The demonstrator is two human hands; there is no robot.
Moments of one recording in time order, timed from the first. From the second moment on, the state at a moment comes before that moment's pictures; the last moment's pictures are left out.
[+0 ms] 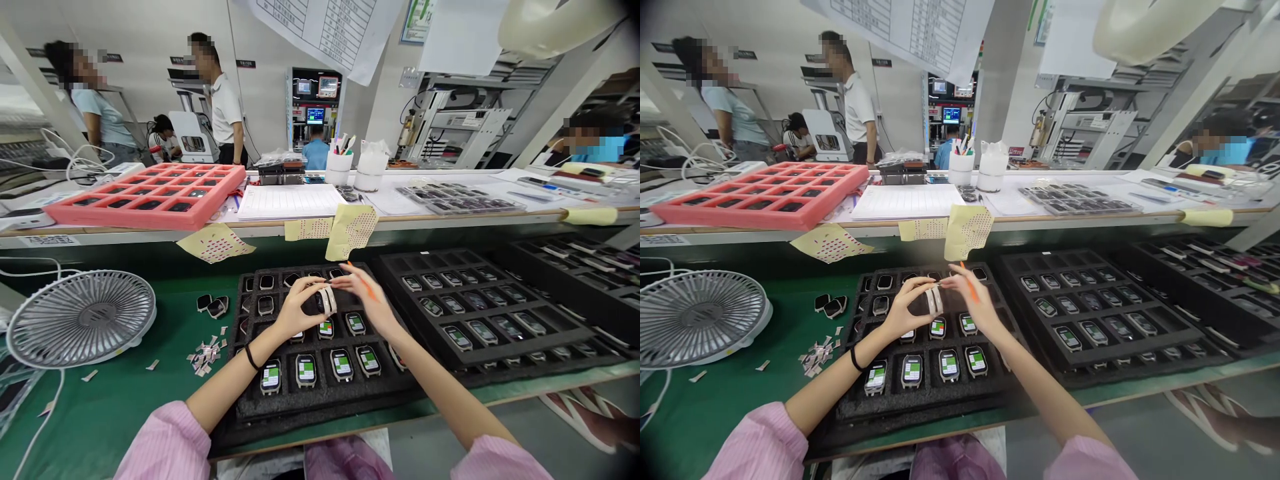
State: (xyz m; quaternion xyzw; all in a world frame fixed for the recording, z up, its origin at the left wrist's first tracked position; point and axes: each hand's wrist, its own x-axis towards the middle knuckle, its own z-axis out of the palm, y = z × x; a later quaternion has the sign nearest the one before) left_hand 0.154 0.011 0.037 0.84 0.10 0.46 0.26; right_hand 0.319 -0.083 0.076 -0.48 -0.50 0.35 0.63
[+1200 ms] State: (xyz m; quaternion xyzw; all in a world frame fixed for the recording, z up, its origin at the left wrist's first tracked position) left_hand 0.153 0.006 0.039 0.85 0.11 0.46 0.25; right_hand 0.305 -0.115 0.090 -0.48 -0.63 0.08 0.61
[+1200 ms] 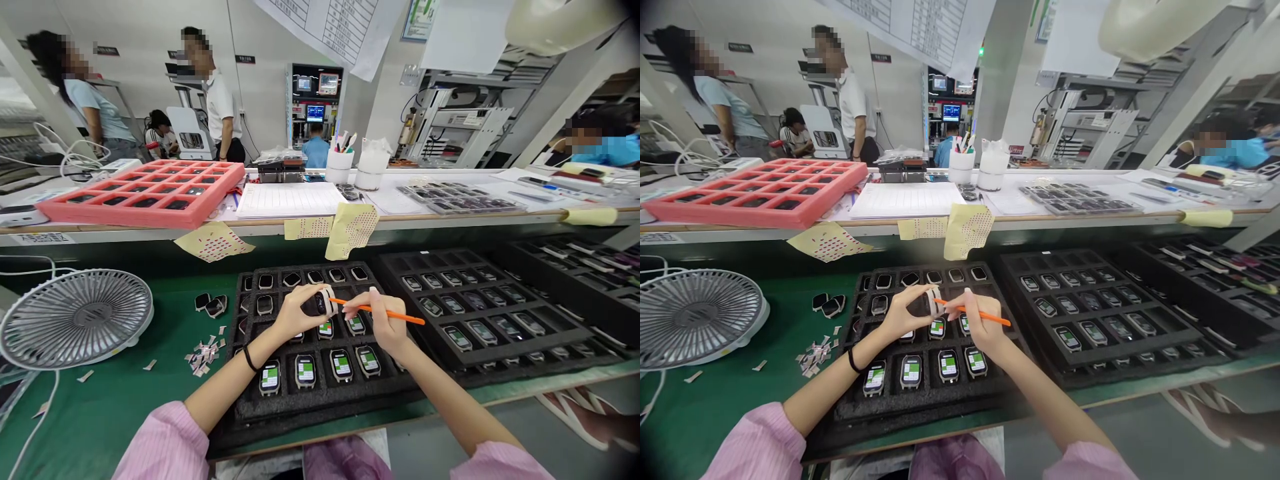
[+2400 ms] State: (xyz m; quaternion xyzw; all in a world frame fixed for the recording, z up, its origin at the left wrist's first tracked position) left_hand 0.139 -0.030 0.082 0.89 0.13 0.42 0.15; right_hand 0.292 -0.113 0.087 -0.45 -0.43 0.47 0.63
